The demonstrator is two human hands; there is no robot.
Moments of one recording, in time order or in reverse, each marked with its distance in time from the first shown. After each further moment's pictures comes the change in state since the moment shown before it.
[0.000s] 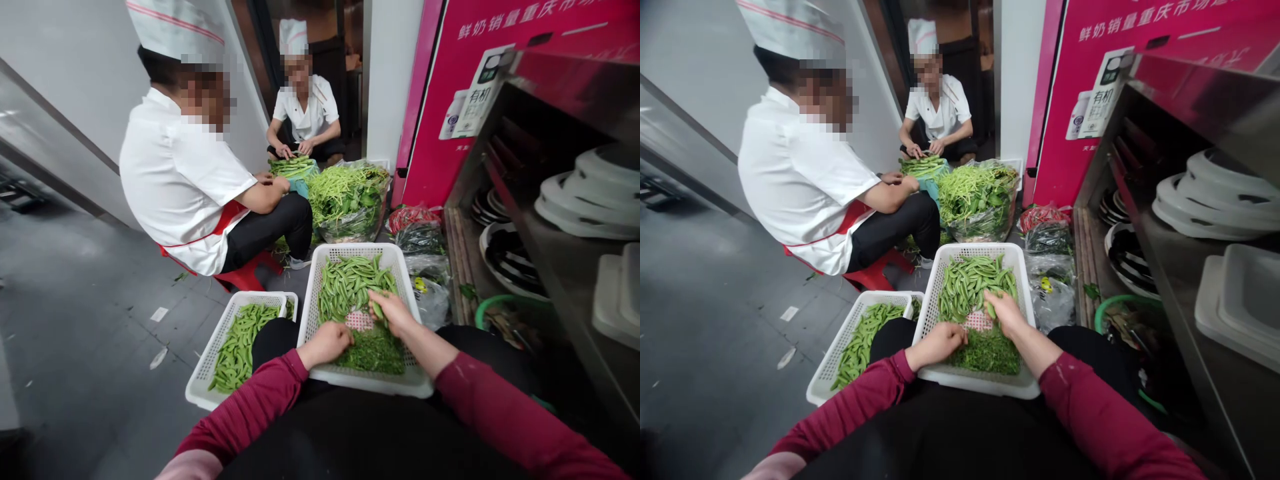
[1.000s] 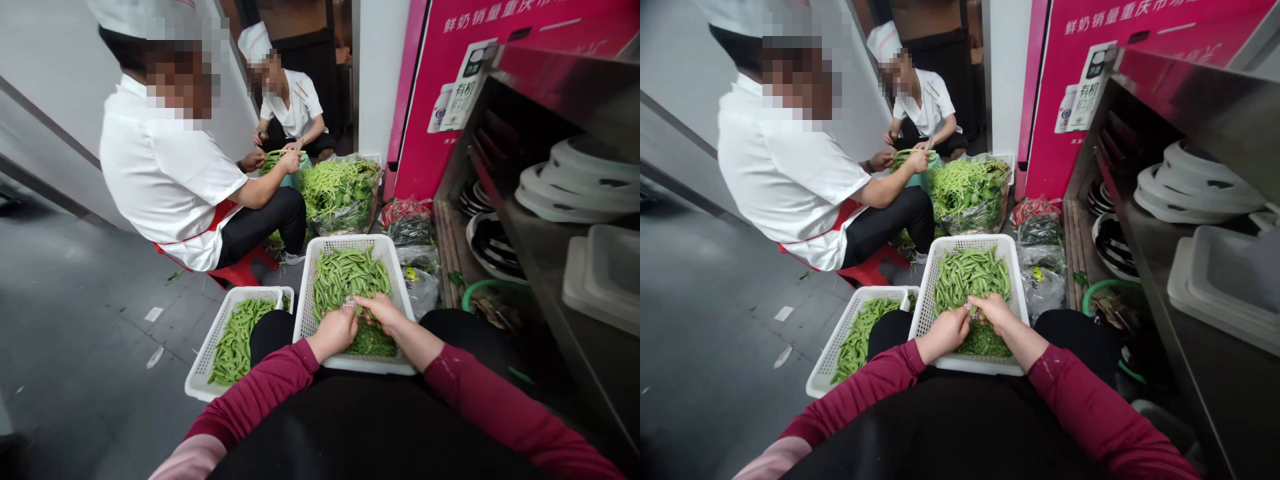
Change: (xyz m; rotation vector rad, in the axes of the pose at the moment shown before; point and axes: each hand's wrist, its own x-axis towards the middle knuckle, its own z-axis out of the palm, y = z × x) left_hand 0.009 0.020 0.018 0.496 0.145 0.149; right_hand -0.030 -0.001 0.010 0.088 -0.061 0.104
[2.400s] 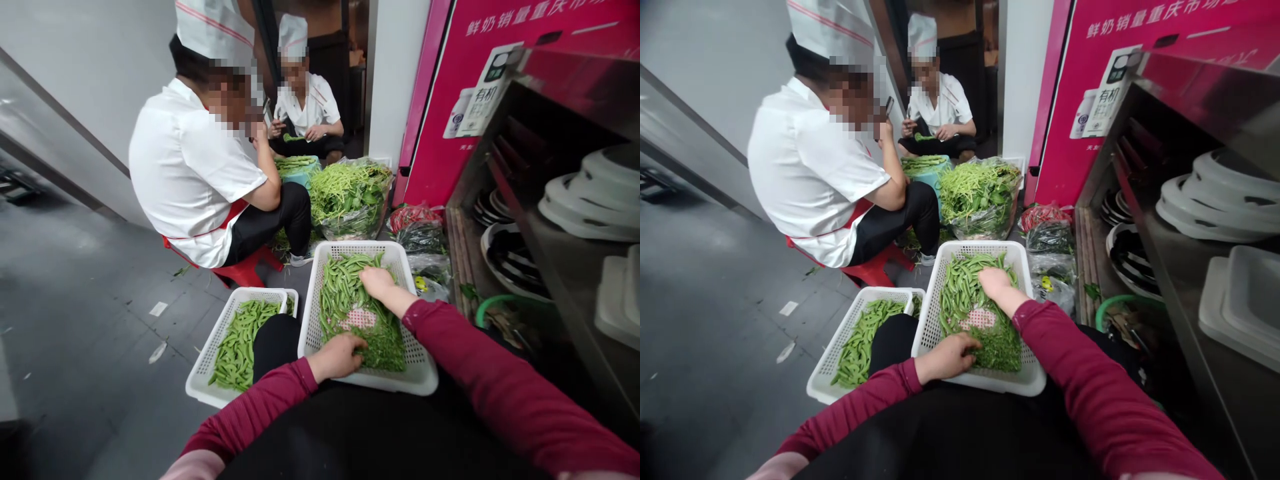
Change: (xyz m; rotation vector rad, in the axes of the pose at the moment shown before) left_hand -0.024 -0.013 0.010 -0.318 -0.277 -0.036; right_hand 0.088 -0.050 -0.005 -1.261 0.183 -0.463
